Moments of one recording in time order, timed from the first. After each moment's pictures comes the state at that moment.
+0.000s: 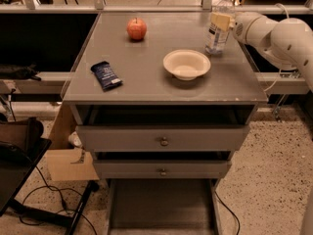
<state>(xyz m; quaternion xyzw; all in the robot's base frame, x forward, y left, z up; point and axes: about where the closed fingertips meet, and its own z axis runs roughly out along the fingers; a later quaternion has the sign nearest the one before) 0.850 -0.240 0.936 -0.12 0.72 0.17 0.66</state>
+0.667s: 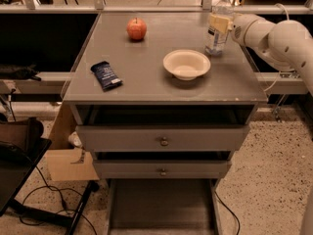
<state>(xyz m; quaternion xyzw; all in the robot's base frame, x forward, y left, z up) 0.851 -0.240 0.925 -0.13 0.73 0.15 0.66</state>
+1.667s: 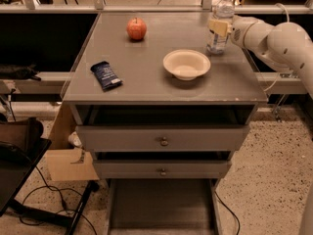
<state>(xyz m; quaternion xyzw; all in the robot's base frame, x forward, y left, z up) 0.851 -0.239 0.925 -0.13 0.73 0.15 0.66</state>
